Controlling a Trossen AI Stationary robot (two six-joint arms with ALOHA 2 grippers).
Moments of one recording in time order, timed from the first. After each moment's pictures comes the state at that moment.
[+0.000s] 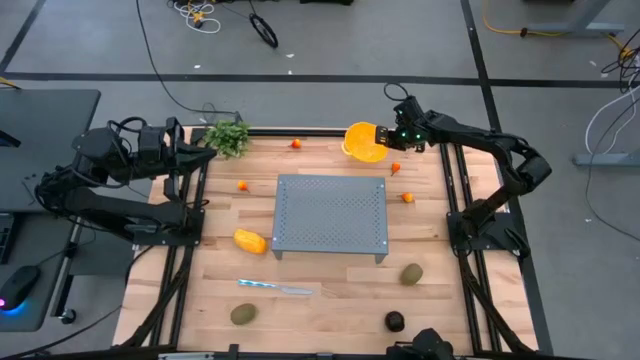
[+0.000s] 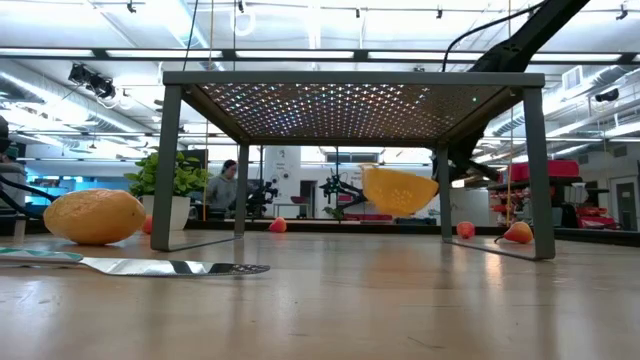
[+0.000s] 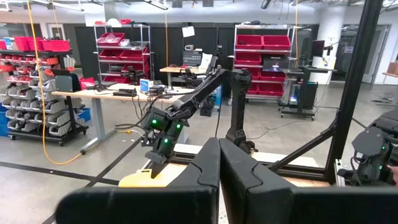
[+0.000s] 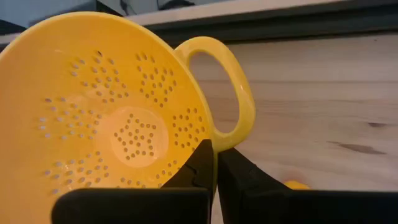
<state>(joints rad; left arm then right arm) 0.01 0.57 1.11 -0.46 -0.21 -0.02 -0.88 1.55 0.98 -0.45 -0.14 0.73</state>
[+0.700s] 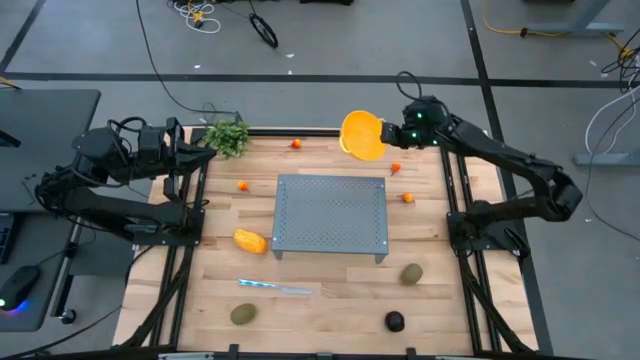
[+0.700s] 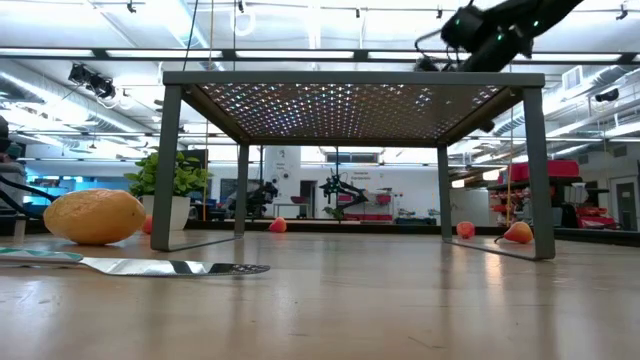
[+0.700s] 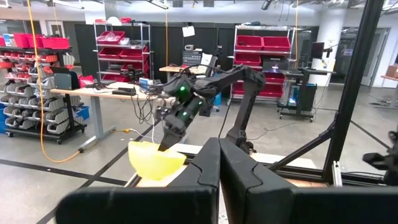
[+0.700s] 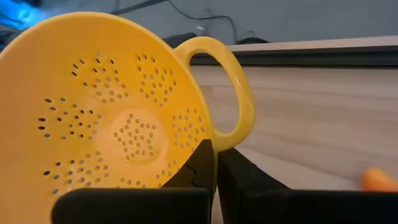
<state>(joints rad) 0.01 0.57 1.11 -0.46 -0.21 -0.04 -0.70 1.22 0.98 -0.44 -0.14 0.80</state>
